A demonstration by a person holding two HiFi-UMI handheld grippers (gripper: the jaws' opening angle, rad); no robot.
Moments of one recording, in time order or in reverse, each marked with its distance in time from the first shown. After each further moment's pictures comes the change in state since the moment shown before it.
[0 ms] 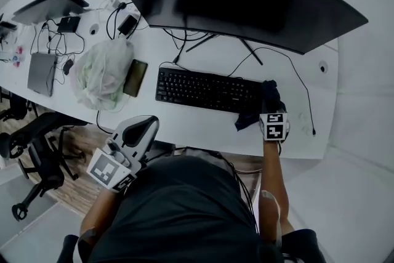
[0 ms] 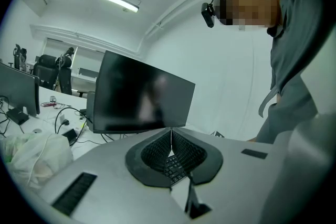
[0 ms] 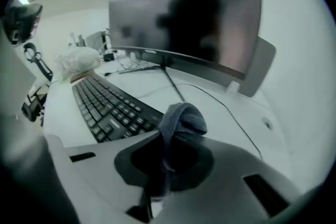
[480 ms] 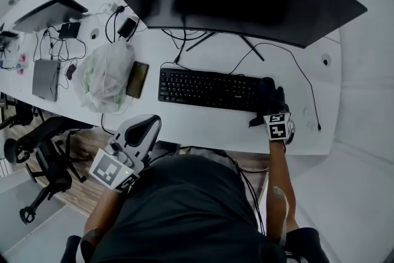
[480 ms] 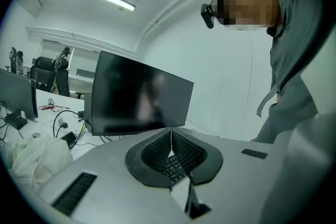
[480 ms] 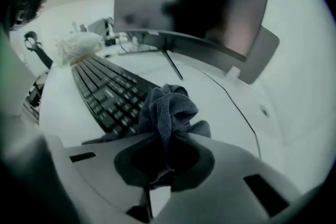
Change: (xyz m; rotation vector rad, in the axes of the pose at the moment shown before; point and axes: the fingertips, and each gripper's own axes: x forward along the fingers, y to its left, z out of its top) left arm 0.009 -0.006 0.005 0.006 0.018 -0.006; right arm 0.006 -0.011 -0.052 -0.047 0.108 0.001
